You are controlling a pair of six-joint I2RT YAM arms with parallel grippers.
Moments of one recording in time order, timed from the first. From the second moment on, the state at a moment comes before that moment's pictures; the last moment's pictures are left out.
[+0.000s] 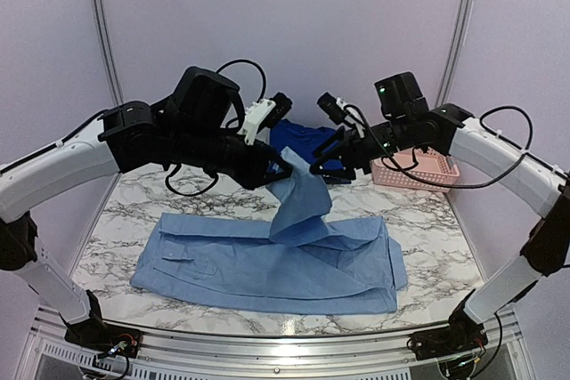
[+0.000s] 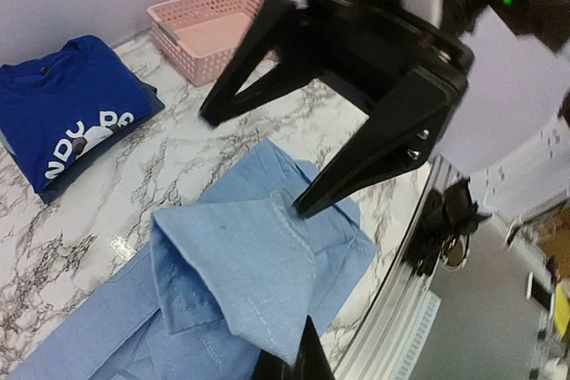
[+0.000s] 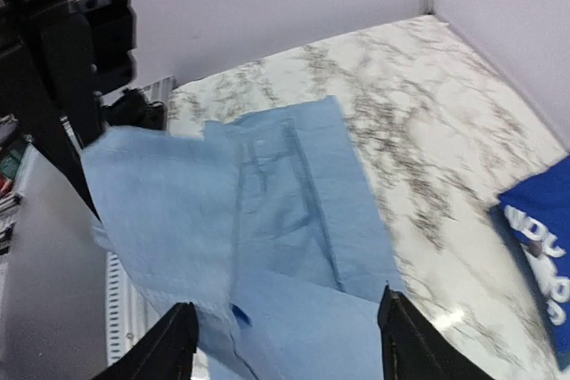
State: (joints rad) left arm -1.05 1.55 1.65 -0.67 0.10 -0.23; right arm 0.62 1.51 1.50 -0.66 -0.78 -0.24
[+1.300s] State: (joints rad) left arm -0.99 1.65 1.78 -0.56 -0.18 -1.42; right arm 0.88 1.37 1.37 -0.36 -0.07 -0.25
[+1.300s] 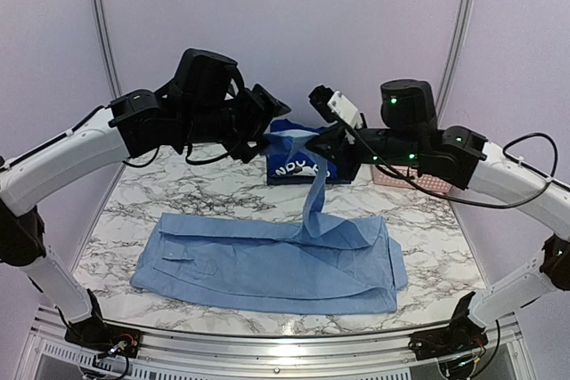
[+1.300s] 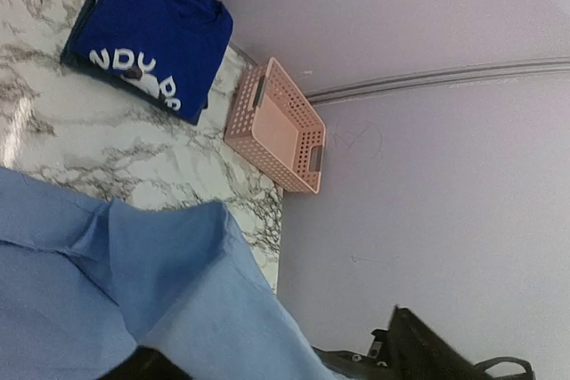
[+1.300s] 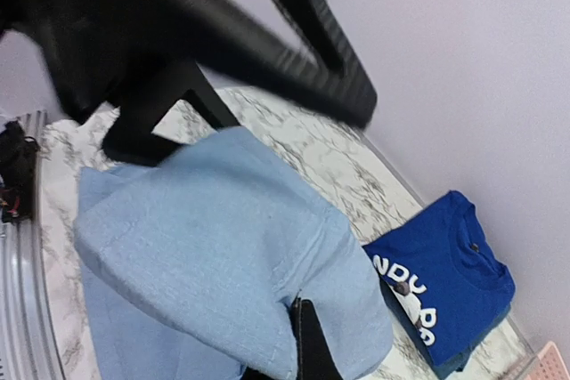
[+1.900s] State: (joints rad) left arm -1.02 1.26 1.54 -0.48 -0.11 -0.06; right arm 0.70 1.39 1.40 -0.32 -0.76 -0.10
